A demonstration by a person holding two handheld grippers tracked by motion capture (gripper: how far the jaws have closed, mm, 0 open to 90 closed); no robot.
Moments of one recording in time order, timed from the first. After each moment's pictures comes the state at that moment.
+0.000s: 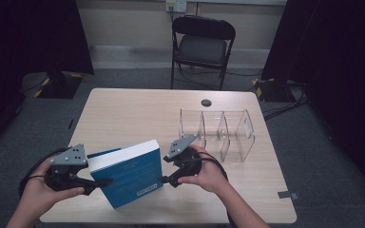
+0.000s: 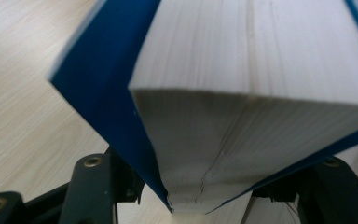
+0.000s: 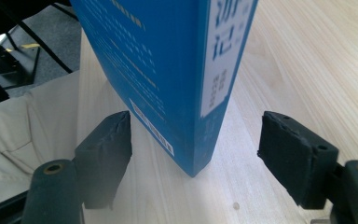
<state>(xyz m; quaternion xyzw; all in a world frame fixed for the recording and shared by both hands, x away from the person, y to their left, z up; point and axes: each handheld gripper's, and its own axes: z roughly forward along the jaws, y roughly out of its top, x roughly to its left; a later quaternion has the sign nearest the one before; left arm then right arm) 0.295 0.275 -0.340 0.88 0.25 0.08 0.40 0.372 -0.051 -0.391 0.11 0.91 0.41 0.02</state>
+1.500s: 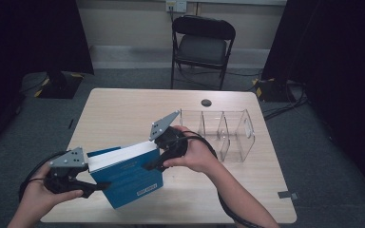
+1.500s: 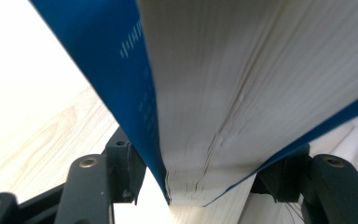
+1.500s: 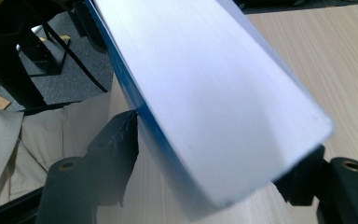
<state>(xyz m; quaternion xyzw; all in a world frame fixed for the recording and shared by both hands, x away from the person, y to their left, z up) 0.294 0.284 -0.354 0.87 0.26 0.07 0.40 0.386 -0.010 -0.323 0.04 0.92 0.40 -0.01</state>
